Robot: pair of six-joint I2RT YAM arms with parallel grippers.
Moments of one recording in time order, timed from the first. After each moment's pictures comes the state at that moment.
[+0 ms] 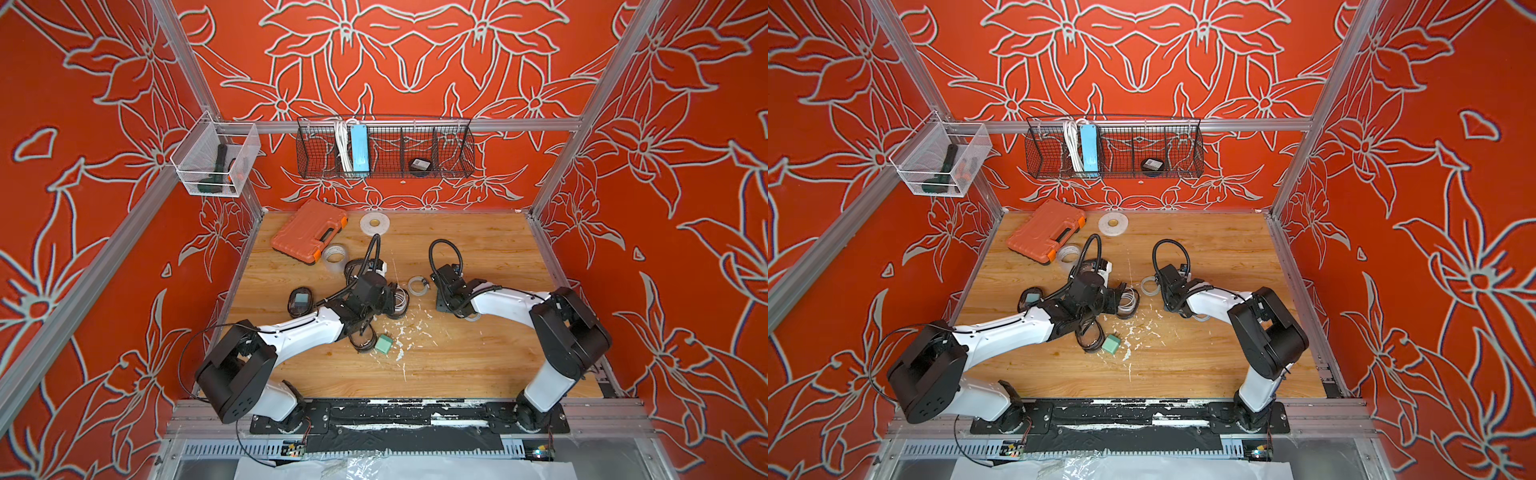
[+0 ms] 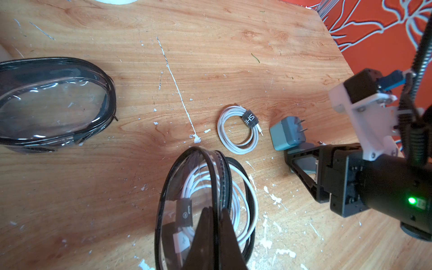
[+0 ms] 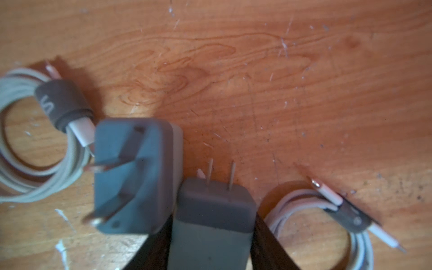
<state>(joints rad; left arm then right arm) -0.68 1.43 0.75 0.05 -0.10 -0.53 0.62 1.71 0.93 -0.43 0.31 0.69</state>
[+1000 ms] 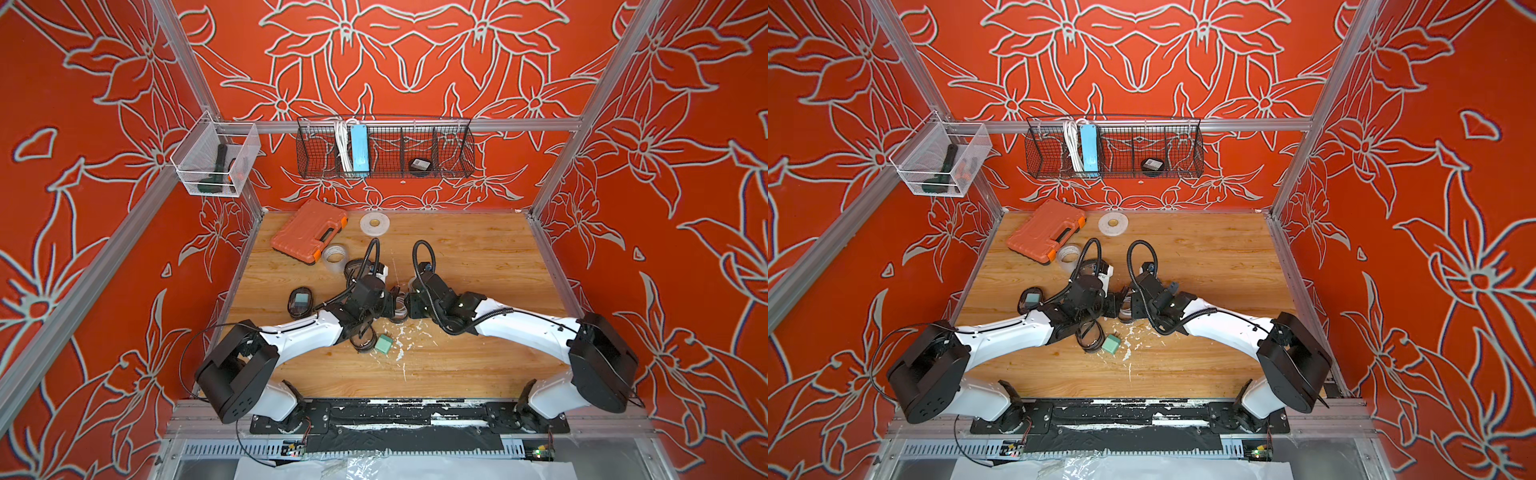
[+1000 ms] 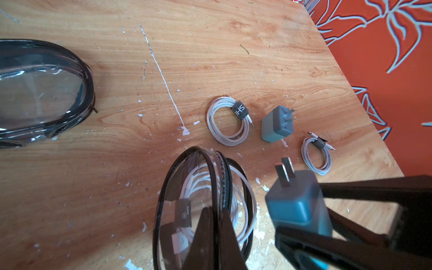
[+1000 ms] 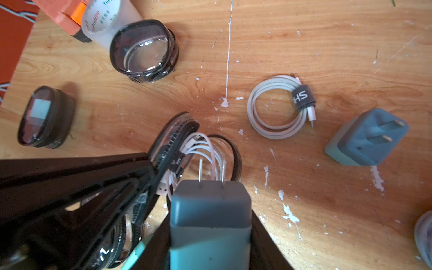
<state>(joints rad) -0.68 1.43 0.70 0.12 -0.04 -0.53 0.90 1.51 0.94 -0.29 0.18 0.65</state>
